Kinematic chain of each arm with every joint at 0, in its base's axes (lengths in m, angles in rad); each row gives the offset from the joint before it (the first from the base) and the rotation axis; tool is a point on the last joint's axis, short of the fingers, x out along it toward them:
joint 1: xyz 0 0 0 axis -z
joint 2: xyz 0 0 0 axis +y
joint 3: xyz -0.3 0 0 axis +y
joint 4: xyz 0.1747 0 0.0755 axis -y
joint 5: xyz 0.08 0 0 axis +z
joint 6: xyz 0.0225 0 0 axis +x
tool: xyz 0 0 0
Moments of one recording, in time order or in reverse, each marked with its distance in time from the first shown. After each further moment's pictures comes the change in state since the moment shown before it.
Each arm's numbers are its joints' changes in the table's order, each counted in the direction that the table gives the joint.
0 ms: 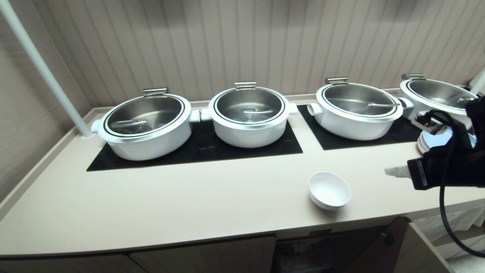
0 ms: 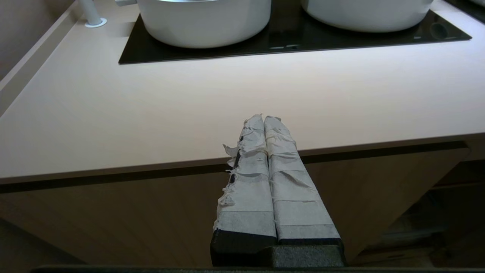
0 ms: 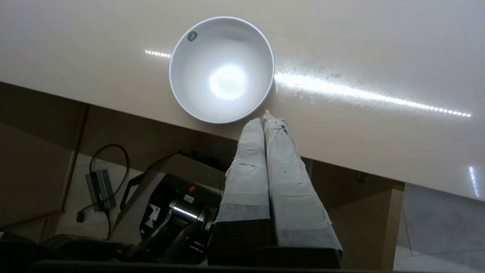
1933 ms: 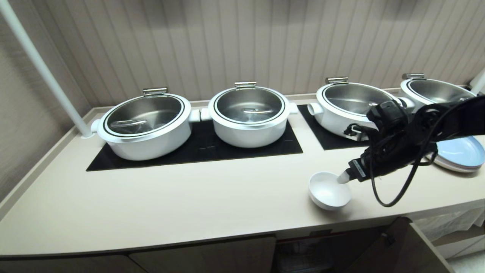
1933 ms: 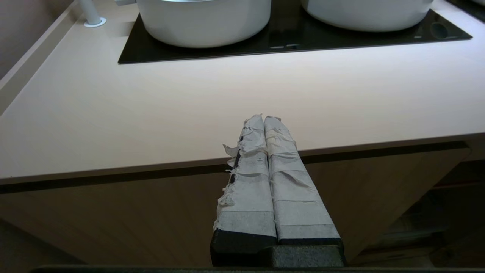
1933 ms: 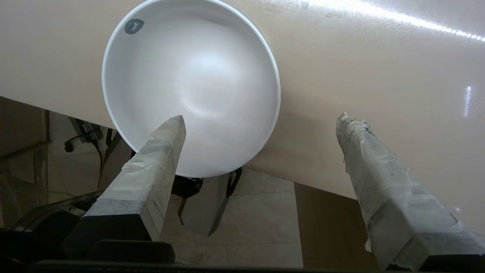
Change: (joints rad) left arm 0.000 0.000 0.000 0.000 0.000 0.000; right arm -0.118 0.471 -0.454 -0.319 -0.149 -0.013
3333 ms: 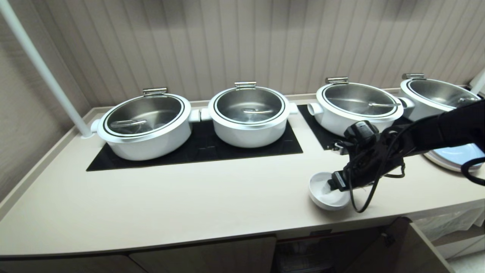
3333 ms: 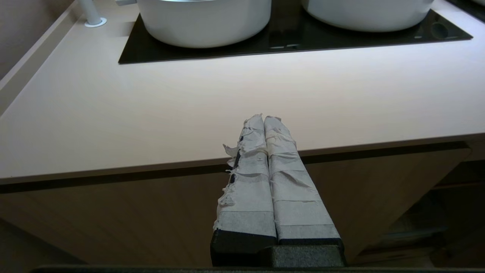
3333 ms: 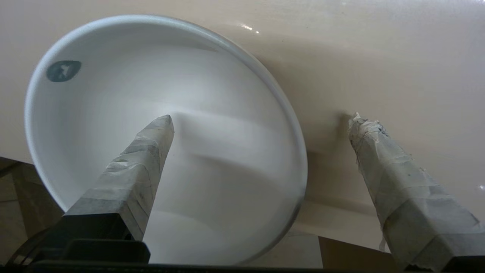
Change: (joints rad) left arm 0.000 0.000 0.000 0.000 0.000 0.000; right arm -0.034 0.163 0.009 0.115 -0.032 0.092
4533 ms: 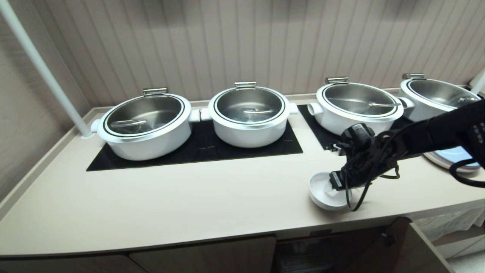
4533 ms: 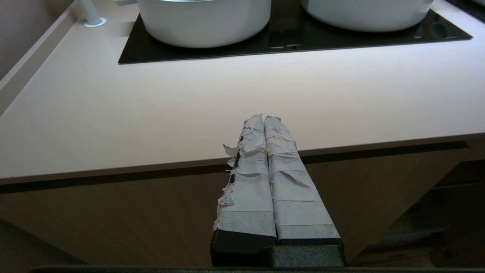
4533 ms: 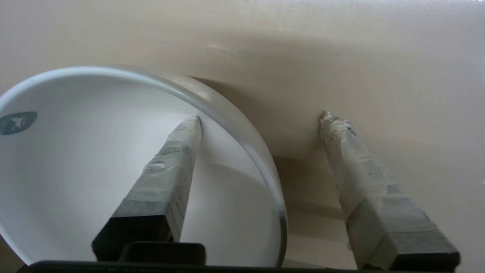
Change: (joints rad) left arm 0.000 0.000 0.000 0.000 0.000 0.000; right arm 0.005 0.048 -0.013 0.064 -0.021 0.036
